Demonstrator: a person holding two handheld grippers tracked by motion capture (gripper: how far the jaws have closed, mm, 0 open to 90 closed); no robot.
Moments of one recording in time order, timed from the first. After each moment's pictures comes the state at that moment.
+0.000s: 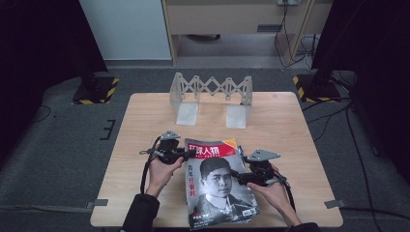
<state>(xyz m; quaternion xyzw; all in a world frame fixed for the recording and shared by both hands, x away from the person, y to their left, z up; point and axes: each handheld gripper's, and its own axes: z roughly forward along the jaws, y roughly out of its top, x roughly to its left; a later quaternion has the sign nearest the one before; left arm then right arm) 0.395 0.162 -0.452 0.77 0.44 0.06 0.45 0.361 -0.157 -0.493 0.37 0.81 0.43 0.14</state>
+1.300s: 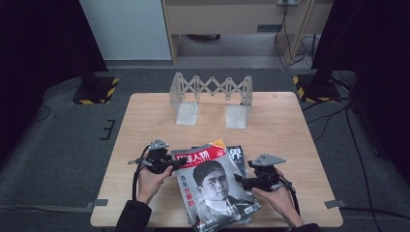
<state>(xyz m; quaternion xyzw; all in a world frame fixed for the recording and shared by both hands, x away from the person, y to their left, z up) 0.383 0.195 -0.468 0.77 0.45 0.07 0.45 0.348 -0.169 -0.495 0.37 0.81 0.43 0.13</state>
